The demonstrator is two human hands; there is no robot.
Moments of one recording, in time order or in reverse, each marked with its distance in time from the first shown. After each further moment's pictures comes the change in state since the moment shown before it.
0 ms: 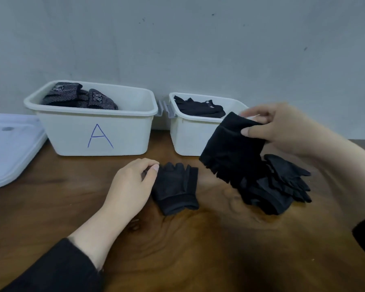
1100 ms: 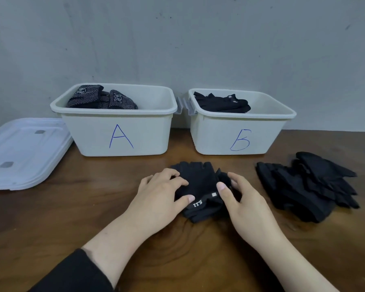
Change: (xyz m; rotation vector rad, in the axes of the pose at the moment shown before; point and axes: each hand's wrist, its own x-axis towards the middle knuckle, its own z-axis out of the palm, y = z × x) left_hand -0.008 -0.011 0.007 0.436 -0.351 0.084; right_hand -0.064 0.054 0.170 0.044 0.053 0.136
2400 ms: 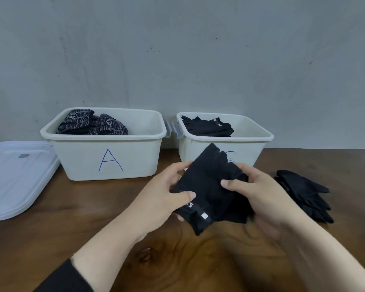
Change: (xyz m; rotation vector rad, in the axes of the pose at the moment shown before) left_hand 0.014 0.037 -0.053 -0.933 -0.066 0.052; right_hand 0.019 -0.053 -0.070 0.794 -0.189 0.103
